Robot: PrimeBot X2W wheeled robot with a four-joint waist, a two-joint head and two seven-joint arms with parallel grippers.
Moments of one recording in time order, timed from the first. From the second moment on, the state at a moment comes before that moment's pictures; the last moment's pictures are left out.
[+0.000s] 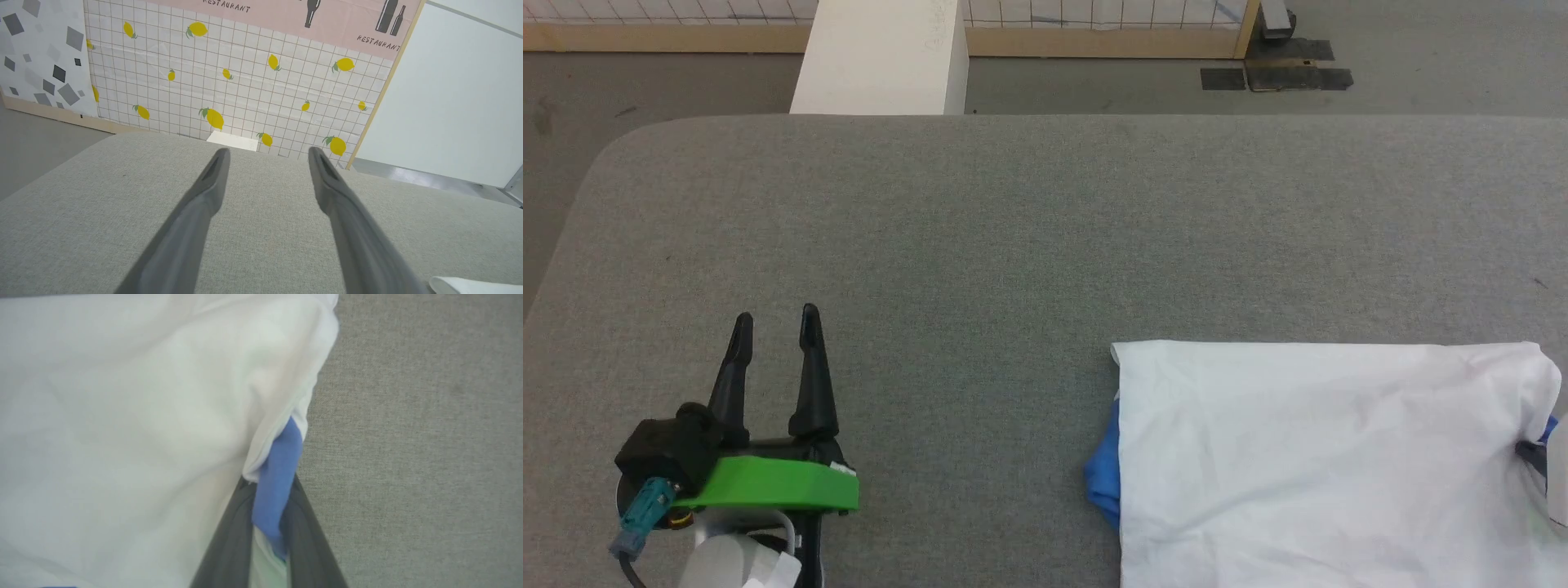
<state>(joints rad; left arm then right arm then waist) -0.06 0.09 0.02 -0.01 -0.32 -0.07 -0.26 -0.17 -0.57 -0.03 0.31 0.54 0.13 0.77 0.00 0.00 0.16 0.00</state>
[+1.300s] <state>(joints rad) -0.06 0.06 0.01 0.03 -0.32 -0.10 -0.26 -0.36 -0.27 0.51 0.21 0.51 0.13 0.88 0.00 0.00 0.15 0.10</state>
